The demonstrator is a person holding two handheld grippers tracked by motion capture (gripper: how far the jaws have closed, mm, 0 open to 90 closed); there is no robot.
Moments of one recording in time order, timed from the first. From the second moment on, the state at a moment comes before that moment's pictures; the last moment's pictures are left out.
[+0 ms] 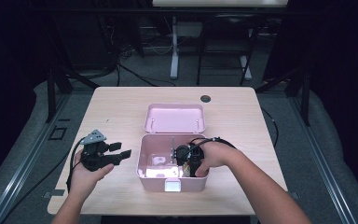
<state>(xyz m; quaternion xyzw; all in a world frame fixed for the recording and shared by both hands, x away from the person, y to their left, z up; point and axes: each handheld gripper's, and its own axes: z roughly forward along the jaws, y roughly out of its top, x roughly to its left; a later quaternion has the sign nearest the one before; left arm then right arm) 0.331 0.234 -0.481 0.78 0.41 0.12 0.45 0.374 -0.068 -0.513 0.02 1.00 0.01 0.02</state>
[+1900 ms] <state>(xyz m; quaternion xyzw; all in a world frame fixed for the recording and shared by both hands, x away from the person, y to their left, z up) 0.331 0.234 -0.480 0.78 0.41 0.12 0.46 0.372 -0.070 -0.496 0.04 1.00 0.03 0.02</state>
